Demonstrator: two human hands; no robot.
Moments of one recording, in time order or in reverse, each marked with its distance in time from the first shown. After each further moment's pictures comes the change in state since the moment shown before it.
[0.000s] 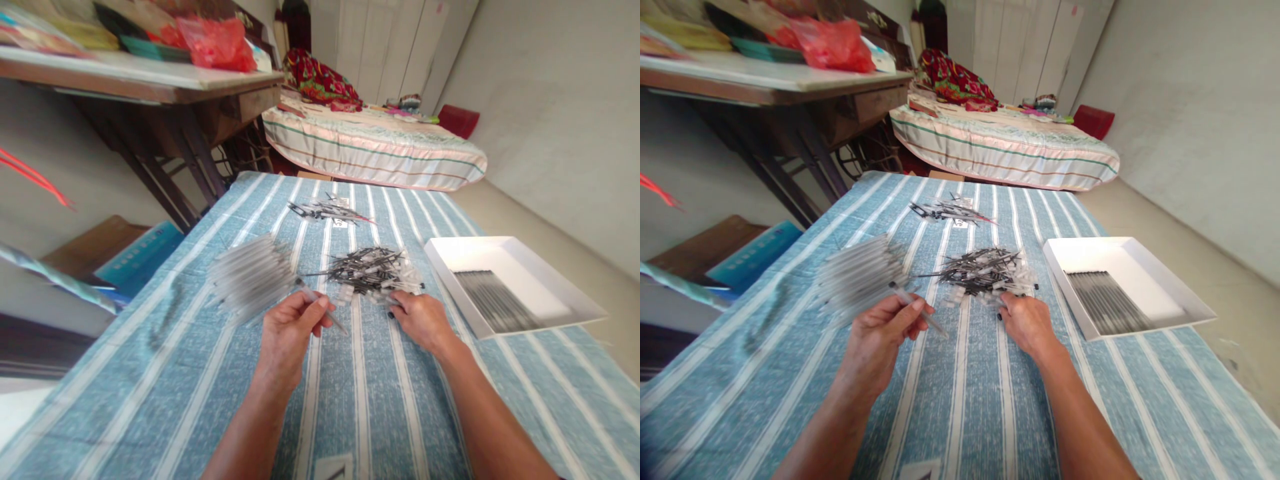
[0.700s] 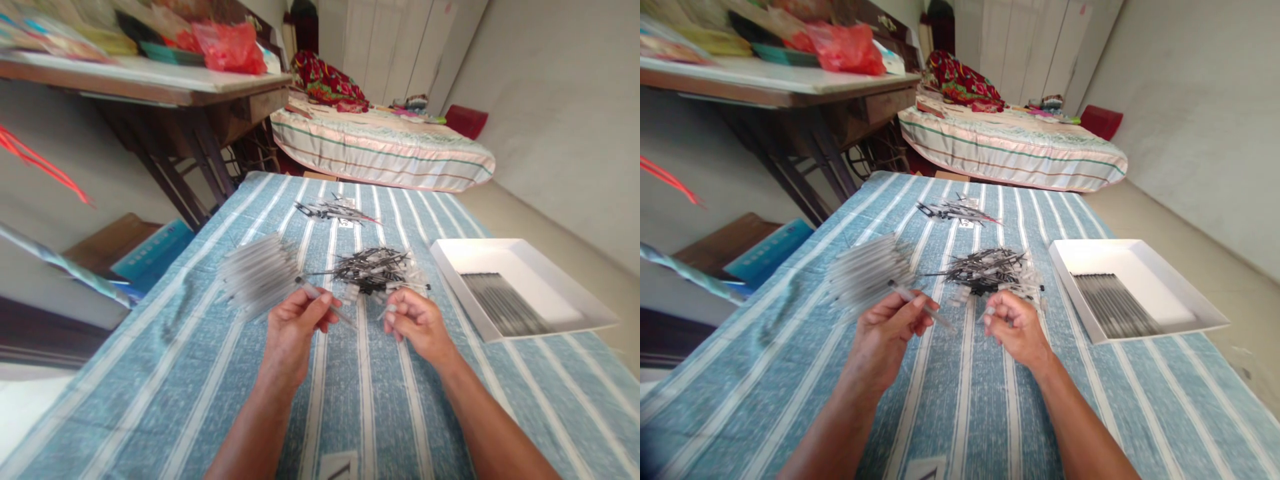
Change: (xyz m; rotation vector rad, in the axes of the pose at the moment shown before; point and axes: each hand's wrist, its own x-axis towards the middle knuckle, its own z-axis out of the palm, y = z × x) left_hand 0.004 -0.005 -0.006 -0.146 -0.035 -0.018; right_hand -0.018 -0.031 -0.007 1.338 -0.037 -0.072
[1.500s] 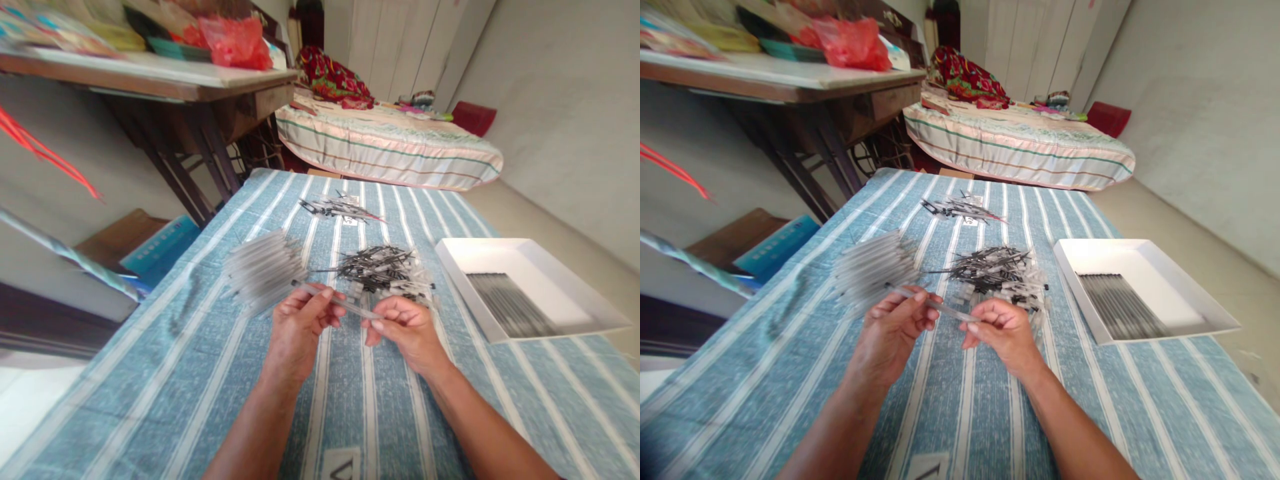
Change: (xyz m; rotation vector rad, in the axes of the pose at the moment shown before) left_hand 0.000 0.000 0.000 -0.220 -0.005 -0.085; right_hand -0.003 0.000 0.031 0.427 -0.037 0.035
